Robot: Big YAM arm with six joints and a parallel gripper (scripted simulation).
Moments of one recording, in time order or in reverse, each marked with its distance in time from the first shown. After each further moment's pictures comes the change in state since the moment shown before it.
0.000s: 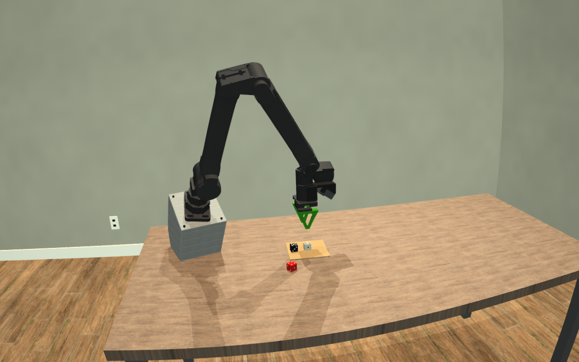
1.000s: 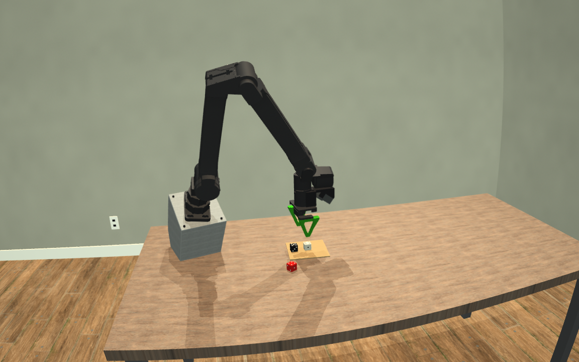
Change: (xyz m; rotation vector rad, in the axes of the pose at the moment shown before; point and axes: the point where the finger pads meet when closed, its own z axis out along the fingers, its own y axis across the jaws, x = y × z) arm 0.017 -0.037 0.004 -0.020 0.006 -0.088
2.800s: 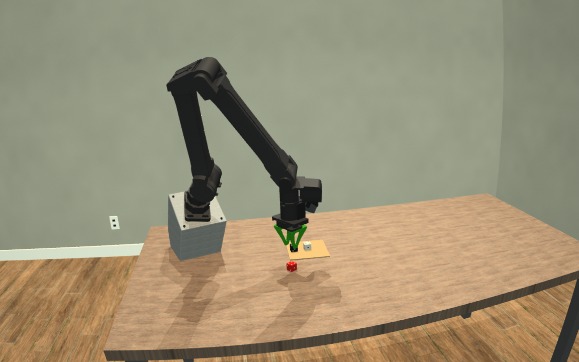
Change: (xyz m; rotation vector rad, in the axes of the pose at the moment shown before) arm 0.072 -0.093 0.004 0.024 0.002 -0.460
